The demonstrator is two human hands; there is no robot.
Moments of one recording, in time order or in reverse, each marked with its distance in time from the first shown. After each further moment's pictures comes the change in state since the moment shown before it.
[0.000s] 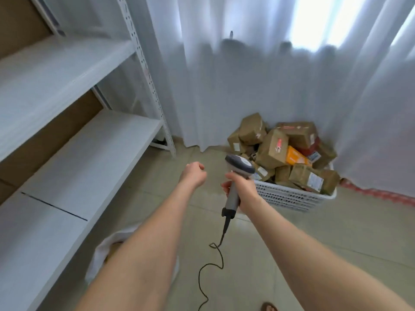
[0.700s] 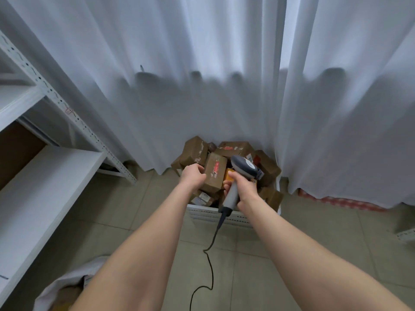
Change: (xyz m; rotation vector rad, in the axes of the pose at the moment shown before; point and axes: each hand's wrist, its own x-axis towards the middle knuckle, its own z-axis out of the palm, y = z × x) left_hand 0.032 0.344 0.154 0.066 -0.023 0.107; right_hand 0.105 -0.211 -0.288 0.271 0.034 0.065
